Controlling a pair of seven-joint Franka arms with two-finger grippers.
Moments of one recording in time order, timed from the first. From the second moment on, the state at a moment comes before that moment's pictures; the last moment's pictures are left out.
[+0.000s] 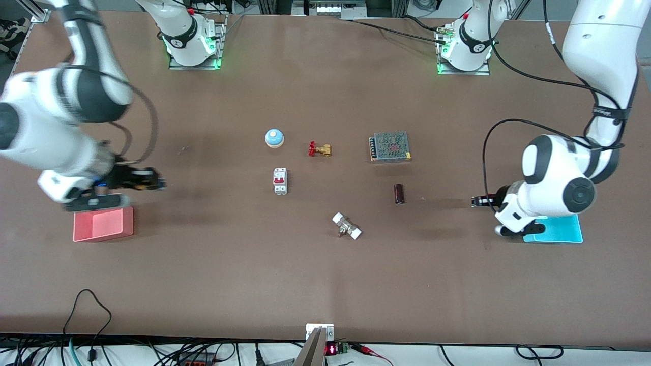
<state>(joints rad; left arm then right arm) 0.17 0.57 -0.22 -1.77 0.03 2.09 -0.18 -0.08 0.29 0.26 -1.72 -0.02 1.99 0.12</state>
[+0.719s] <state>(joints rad) 0.15 0.58 -0.22 -1.84 0.03 2.19 -0.21 0.05 0.36 0.26 -1.95 -0.16 2.34 0.30</state>
